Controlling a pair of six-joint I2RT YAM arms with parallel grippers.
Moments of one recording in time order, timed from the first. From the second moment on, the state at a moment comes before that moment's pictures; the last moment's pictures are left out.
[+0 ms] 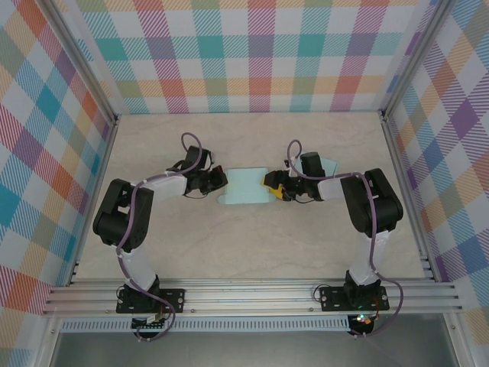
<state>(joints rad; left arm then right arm) -0.35 1.82 1.05 -0.13 0.33 -0.68 0.33 1.93 0.91 0.26 -0.84 0.82</state>
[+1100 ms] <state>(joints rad) -0.31 1.83 1.05 -0.10 0.39 -0.68 0.33 2.01 1.04 0.30 -0.89 0.84</state>
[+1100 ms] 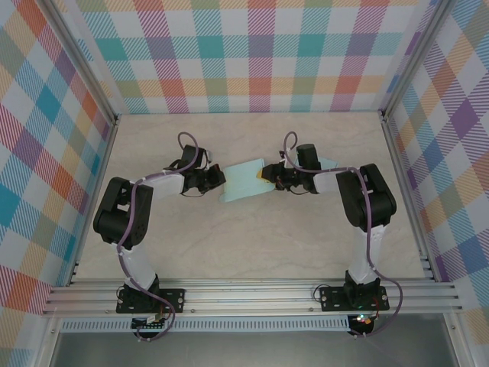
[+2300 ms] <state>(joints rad) -0.84 1.02 0.55 -0.02 0.14 0.41 0.23 1.63 0.81 0.00 -1.11 1.12</state>
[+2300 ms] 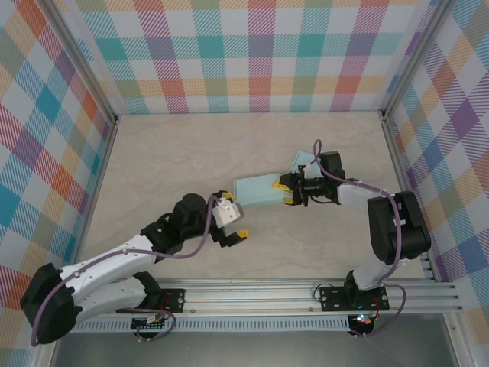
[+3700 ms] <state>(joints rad) -0.91 1.33 0.80 -0.21 -0.17 0.63 0.22 1.57 0.78 -0.16 -1.13 1.11</state>
